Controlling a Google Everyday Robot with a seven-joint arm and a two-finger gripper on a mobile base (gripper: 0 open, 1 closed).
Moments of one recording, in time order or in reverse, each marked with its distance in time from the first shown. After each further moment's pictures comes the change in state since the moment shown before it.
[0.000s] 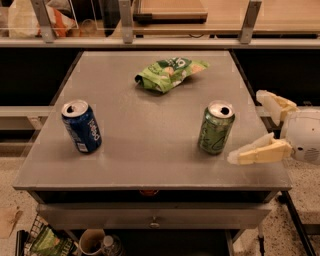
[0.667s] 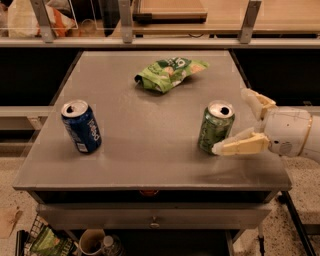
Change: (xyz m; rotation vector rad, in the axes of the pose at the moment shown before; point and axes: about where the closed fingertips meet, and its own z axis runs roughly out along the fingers) arm 0.010 -0.017 0.038 -0.005 -0.069 0.011
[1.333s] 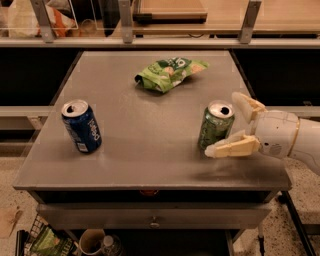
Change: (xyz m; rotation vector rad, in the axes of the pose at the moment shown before) arm 0.010 0.007 0.020 -0.045 -0.031 0.026
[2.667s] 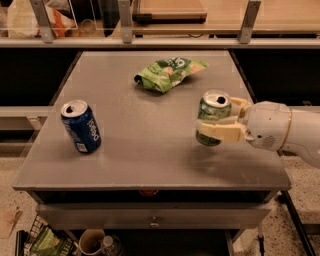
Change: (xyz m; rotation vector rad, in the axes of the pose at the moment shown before) arm -0.027 0.018 0.017 -0.079 -0.029 0.009
